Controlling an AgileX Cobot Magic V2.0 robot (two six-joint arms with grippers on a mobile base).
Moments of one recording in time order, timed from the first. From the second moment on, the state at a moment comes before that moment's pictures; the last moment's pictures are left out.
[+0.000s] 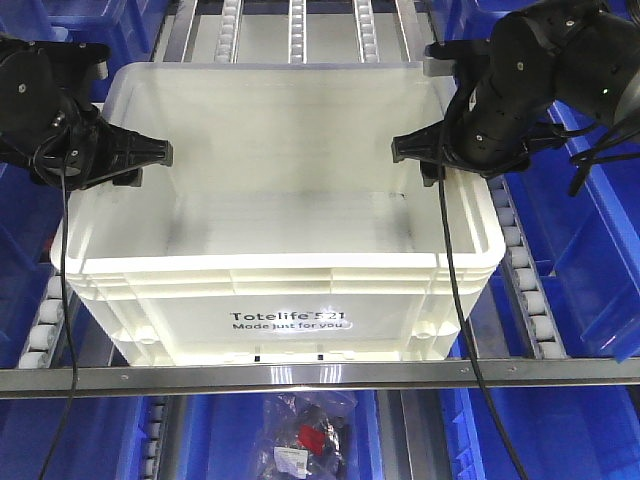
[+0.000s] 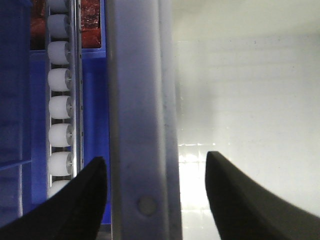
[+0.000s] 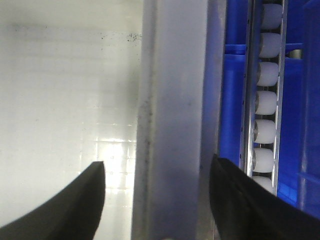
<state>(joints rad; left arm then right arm) -0.26 1.65 -1.43 0.22 0.89 -0.37 0.35 1.82 -1.64 -0.19 1.02 0.33</state>
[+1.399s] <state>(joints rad) -0.25 1.65 -1.43 0.21 0.89 -0.38 0.35 1.81 -1.64 -0.18 1.02 0.34</state>
